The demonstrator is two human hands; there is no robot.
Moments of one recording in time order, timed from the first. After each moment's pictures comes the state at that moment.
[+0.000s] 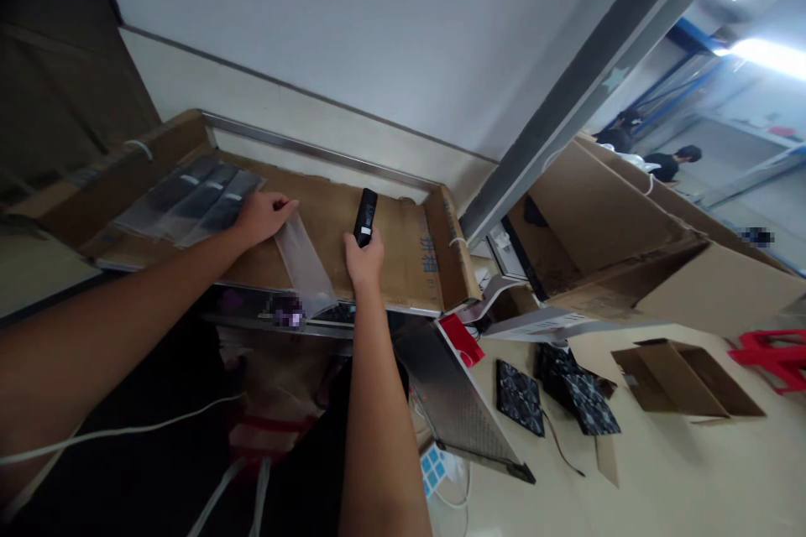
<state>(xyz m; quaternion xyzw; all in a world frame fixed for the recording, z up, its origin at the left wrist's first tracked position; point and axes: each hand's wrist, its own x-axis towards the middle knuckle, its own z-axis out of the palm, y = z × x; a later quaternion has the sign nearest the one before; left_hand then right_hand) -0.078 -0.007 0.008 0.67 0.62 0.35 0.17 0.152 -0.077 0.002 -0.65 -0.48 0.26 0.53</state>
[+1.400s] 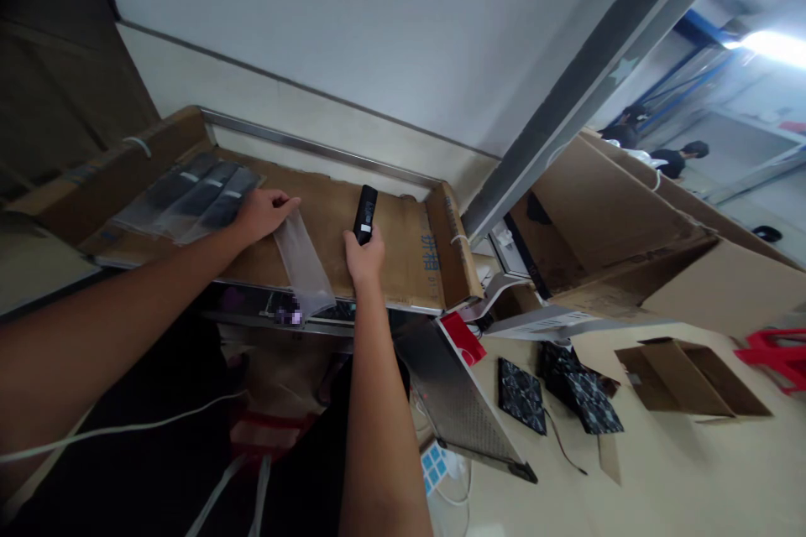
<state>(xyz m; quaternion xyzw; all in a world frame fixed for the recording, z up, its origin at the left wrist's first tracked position) -0.078 -0.005 0.007 0.67 0.62 0.36 0.17 0.153 -0.075 -0.003 -0.64 -0.48 0.26 0.55</state>
